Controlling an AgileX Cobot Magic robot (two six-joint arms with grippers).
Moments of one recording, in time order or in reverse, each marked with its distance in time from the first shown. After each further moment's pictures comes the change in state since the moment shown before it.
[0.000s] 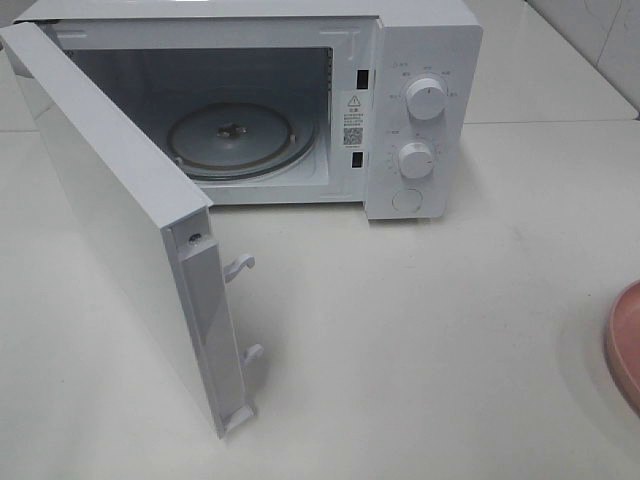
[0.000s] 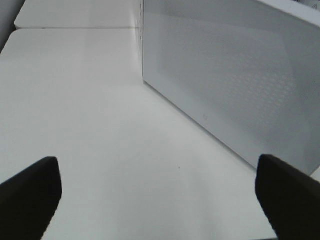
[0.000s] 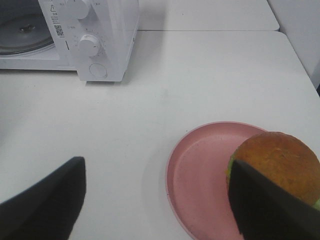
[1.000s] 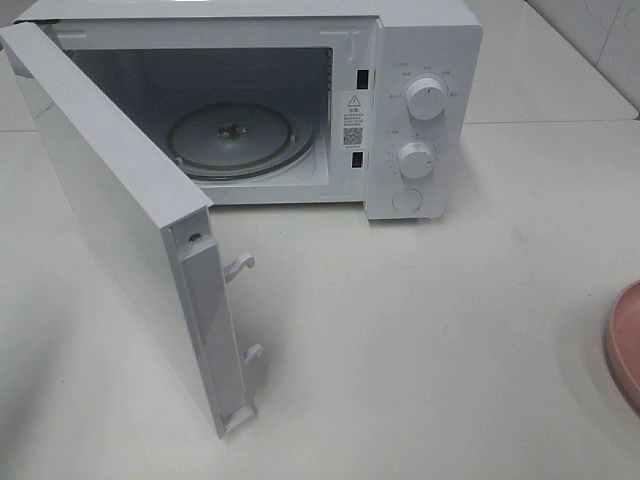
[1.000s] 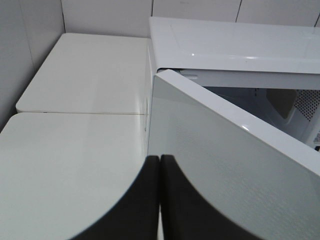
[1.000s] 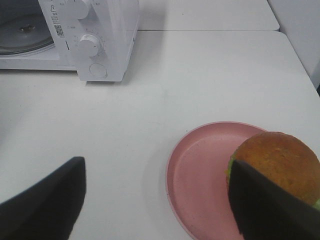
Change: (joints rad) left arm 0.000 0.512 0.030 -0.044 -0.729 0.026; right arm 0.000 0.000 0.000 0.000 0.000 0.000
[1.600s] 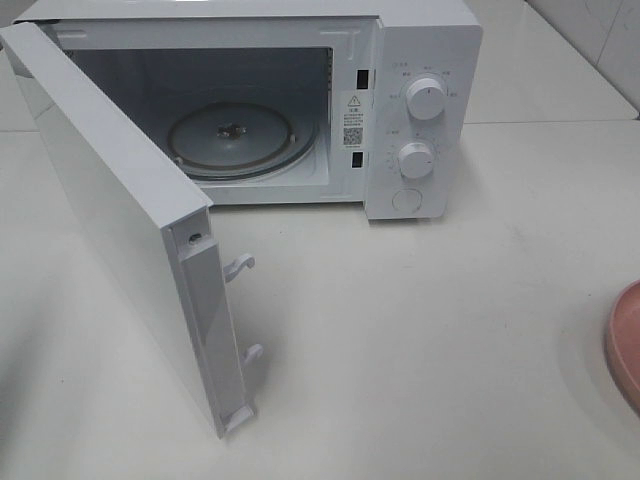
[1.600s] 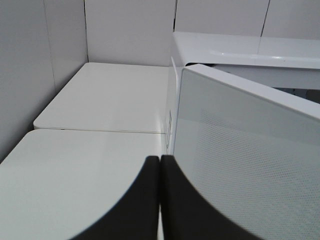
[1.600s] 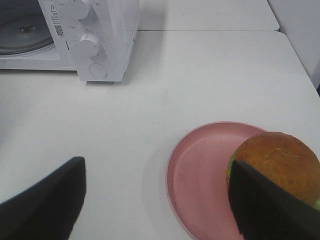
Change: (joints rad) left arm 0.000 0.131 0.365 0.010 -0.648 0.004; right arm 0.000 0.000 0.000 0.000 0.000 0.000
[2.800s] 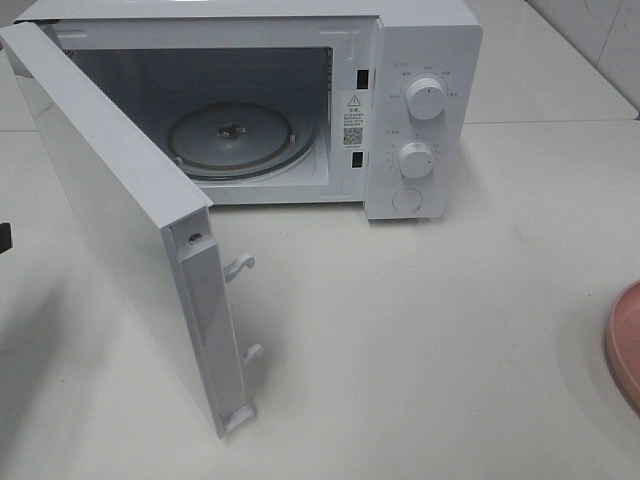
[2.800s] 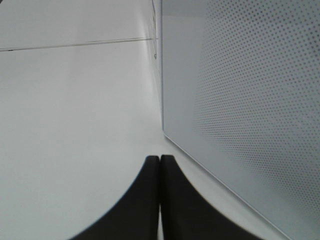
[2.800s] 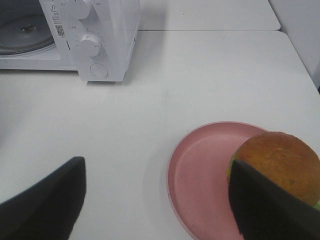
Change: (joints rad) left arm 0.000 0.793 -0.179 0.189 -0.269 -0.050; right arm 0.000 0.000 0.000 0.002 0.000 0.000
